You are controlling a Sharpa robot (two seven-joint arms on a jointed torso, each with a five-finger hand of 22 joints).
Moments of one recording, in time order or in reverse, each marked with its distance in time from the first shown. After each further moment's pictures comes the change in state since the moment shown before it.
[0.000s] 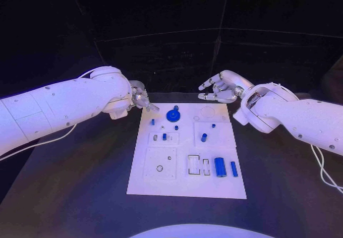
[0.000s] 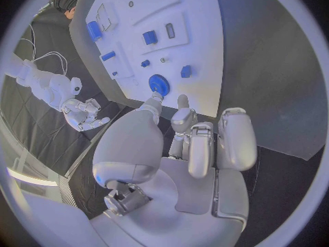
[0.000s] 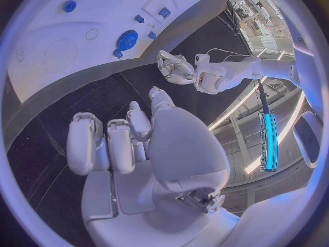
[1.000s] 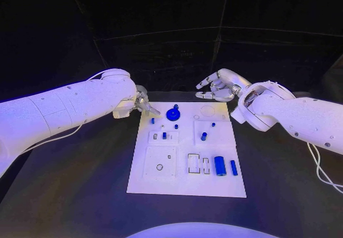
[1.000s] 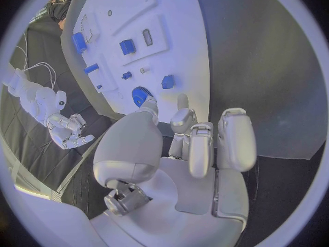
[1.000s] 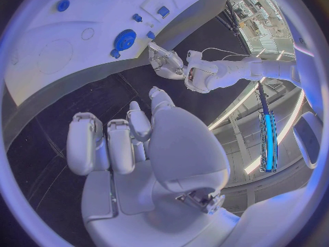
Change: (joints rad) left arm -0.014 0.116 -0.046 -0.183 -0.037 0.115 0.033; left_hand -0.003 0.022 -0.117 0.076 0.000 0.039 -0.011 -0.011 -0.023 0.007 -0.007 0.008 0.013 0.000 0.000 0.000 0.000 0.000 0.000 0.000 0.011 0.022; right arm 0.000 0.021 0.000 -0.014 0.000 0.000 0.002; right_hand 0.000 0.000 0.000 0.000 0.000 0.000 0.000 0.000 0.000 0.000 0.000 0.000 -0.001 0.000 0.000 0.000 0.000 0.000 0.000 0.000 0.000 -0.001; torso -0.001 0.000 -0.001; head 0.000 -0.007
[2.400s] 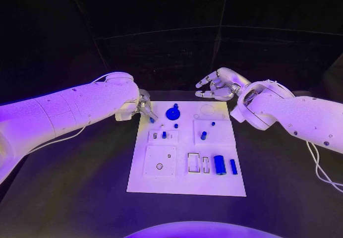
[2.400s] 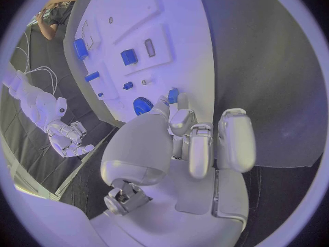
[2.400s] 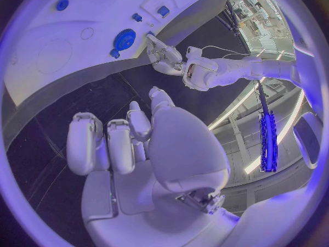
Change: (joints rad) left arm -0.013 0.021 -0.014 -0.014 0.024 0.032 0.016; left_hand 0.234 0.121 0.078 -0.113 0.000 0.029 -0.009 -0.012 -0.017 0.013 -0.012 0.015 0.008 0.003 -0.004 0.000 0.000 0.000 0.000 0.000 0.008 0.016; right arm 0.000 0.004 0.000 -0.004 0.000 0.000 0.003; right_hand 0.000 0.000 0.000 0.000 0.000 0.000 0.000 0.000 0.000 0.000 0.000 0.000 0.000 0.000 0.000 0.000 0.000 0.000 0.000 0.000 0.000 0.000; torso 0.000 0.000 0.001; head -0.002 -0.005
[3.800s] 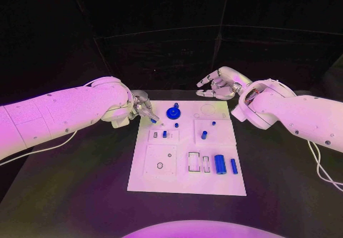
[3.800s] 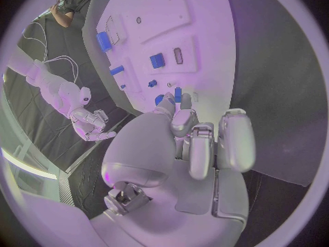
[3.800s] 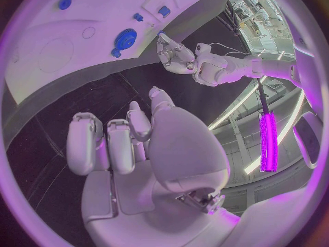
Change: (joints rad) left arm -0.002 -0.167 0.000 0.244 0.100 -0.167 0.050; left_hand 0.084 -0.001 0.057 -0.068 -0.009 -0.004 -0.003 0.002 0.001 0.011 -0.007 0.000 0.006 -0.003 -0.003 0.000 0.000 0.000 0.000 -0.007 0.008 0.002; right arm 0.000 -0.005 0.000 -0.003 0.000 0.001 0.001; right_hand 0.000 0.000 0.000 0.000 0.000 0.000 0.000 0.000 0.000 0.000 0.000 0.000 0.000 0.000 0.000 0.000 0.000 0.000 0.000 0.000 0.000 -0.001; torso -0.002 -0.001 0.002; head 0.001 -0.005
